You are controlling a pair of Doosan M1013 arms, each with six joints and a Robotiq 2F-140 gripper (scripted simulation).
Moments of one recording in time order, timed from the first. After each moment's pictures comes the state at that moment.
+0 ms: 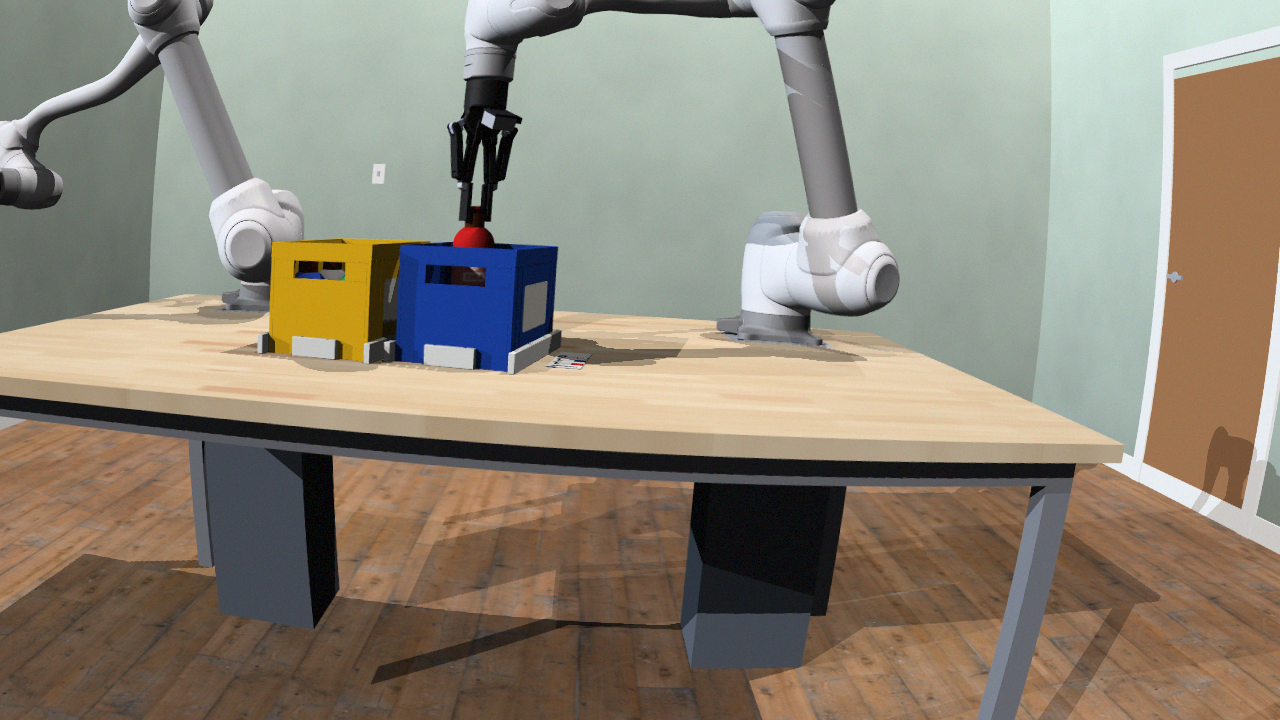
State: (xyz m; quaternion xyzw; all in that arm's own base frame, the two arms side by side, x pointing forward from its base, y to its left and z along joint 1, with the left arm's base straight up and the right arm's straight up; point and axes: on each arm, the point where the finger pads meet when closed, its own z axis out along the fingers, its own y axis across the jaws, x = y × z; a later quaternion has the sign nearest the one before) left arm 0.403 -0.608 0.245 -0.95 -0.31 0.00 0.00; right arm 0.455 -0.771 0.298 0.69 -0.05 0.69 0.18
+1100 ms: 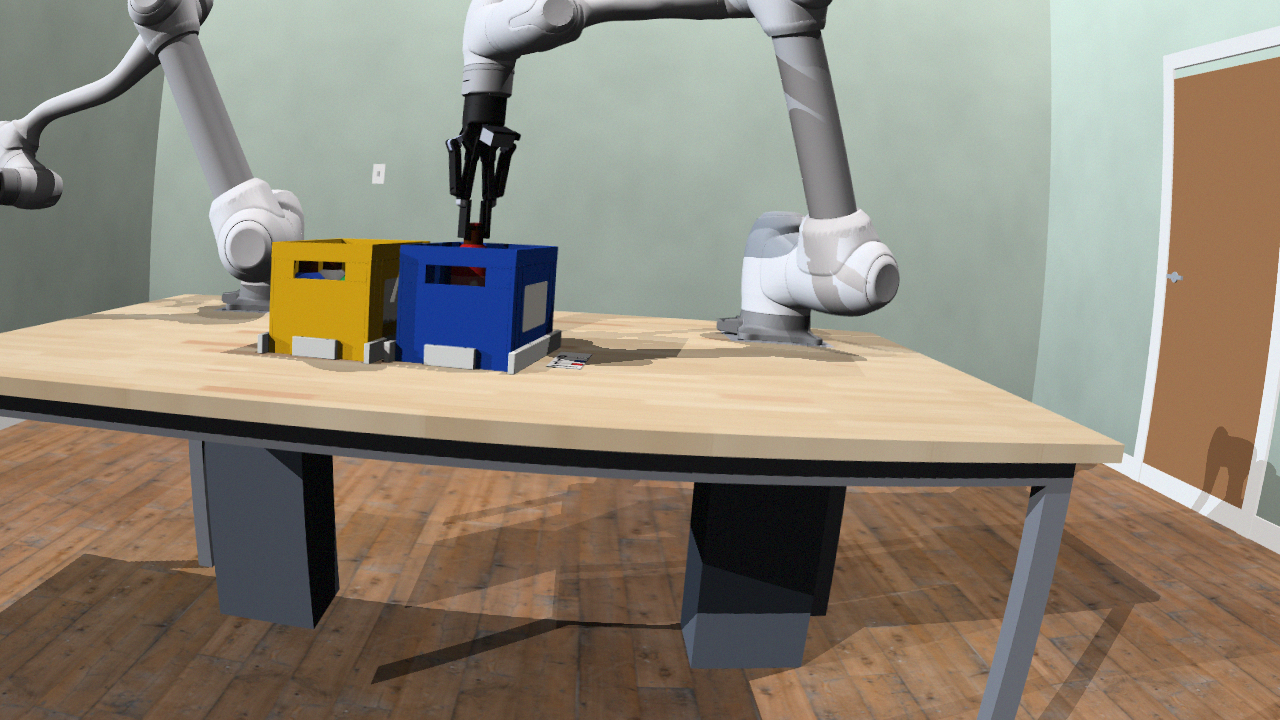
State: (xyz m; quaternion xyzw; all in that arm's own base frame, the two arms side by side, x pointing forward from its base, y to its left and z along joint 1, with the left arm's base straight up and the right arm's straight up) left arm 0.403 -0.608 0.216 -0.95 -0.31 0.00 0.00; right arm 0.455 -0.771 0.298 0.69 -0.05 0.69 0.18
